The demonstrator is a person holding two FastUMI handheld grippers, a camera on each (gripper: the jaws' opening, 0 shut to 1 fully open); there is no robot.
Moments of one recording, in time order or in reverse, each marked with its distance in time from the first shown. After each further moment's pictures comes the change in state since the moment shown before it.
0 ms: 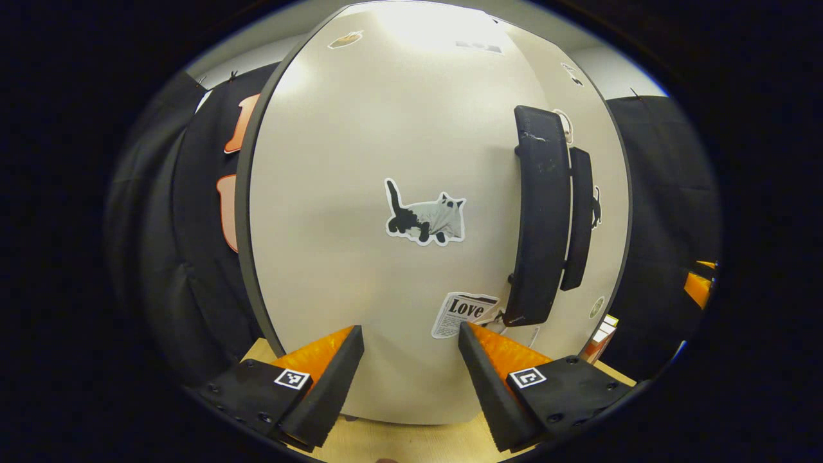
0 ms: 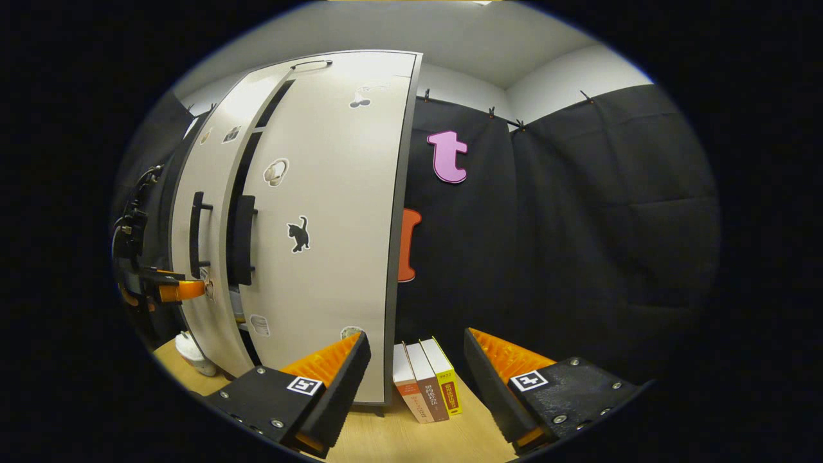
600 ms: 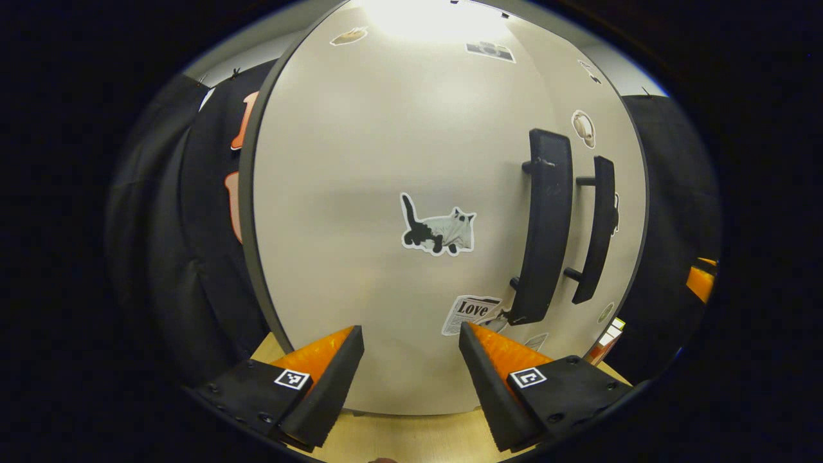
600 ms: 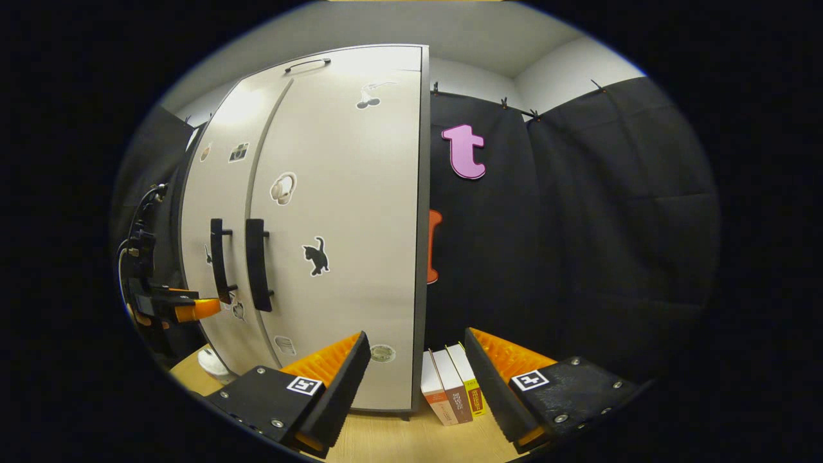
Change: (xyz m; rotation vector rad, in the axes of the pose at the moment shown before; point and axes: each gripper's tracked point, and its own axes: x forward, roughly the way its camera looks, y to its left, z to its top) left arm -0.027 0.021 0.018 0.000 0.057 0.056; right arm 0.018 0.026 0.043 0.053 0.028 0.082
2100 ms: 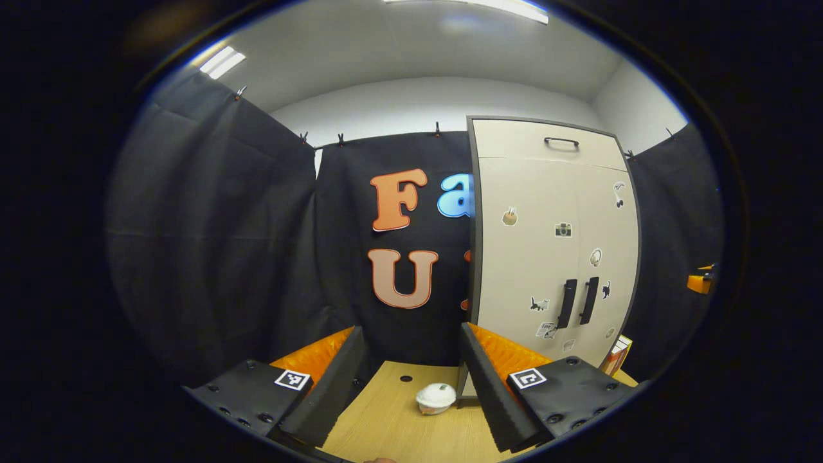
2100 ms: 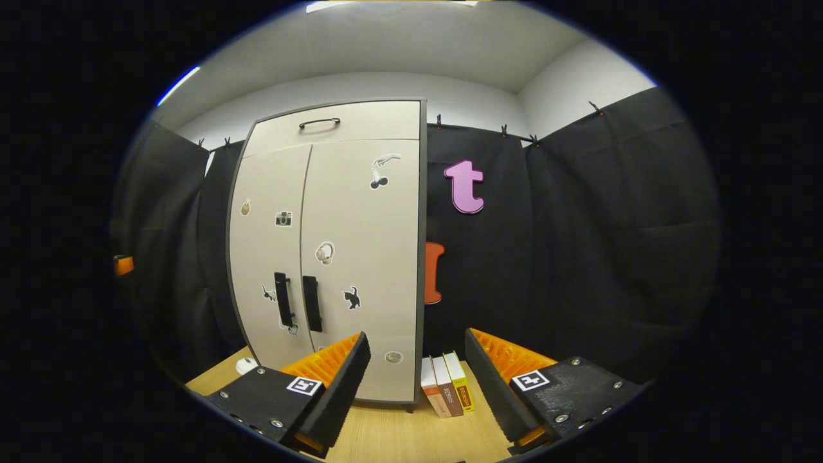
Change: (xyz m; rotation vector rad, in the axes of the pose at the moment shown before) left arm -0.352 0.187 0.111 -0.006 -0.252 0.304; right arm -0.141 -0.015 0.093 0.011 -0.043 0.058
